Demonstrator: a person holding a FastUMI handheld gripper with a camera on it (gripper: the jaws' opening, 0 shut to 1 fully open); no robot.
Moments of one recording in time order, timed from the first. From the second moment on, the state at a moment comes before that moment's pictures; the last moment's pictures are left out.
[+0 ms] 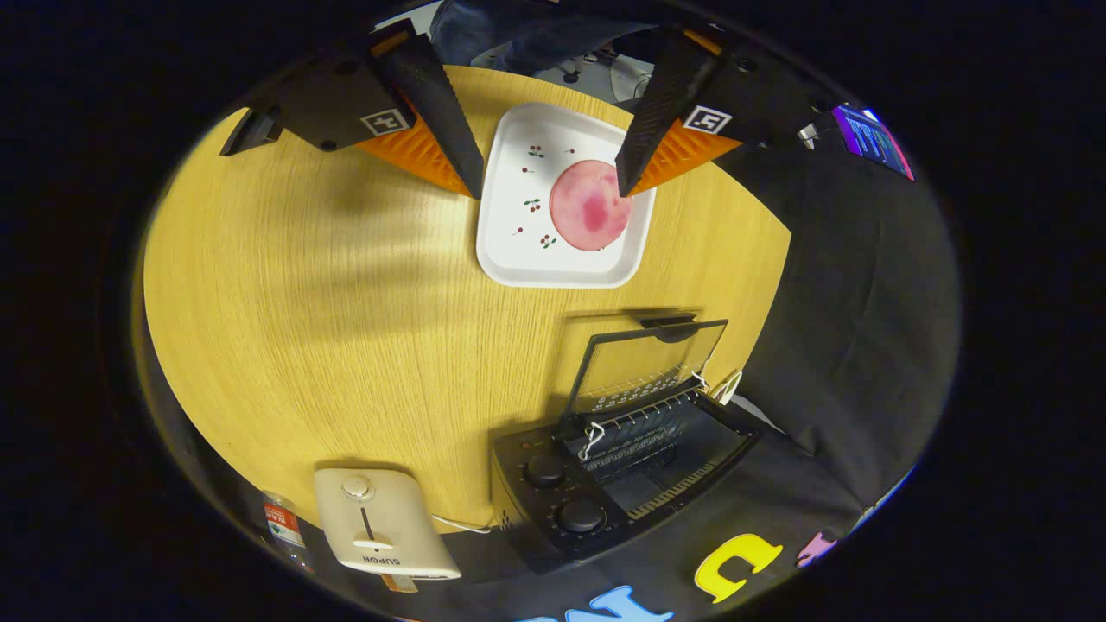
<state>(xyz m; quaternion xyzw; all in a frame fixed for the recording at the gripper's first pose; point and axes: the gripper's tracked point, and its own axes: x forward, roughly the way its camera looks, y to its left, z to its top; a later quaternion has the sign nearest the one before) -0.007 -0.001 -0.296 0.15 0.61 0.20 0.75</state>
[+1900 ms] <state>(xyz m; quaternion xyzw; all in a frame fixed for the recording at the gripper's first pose) -0.007 0.036 -0.309 0.36 0.61 0.15 0.69</state>
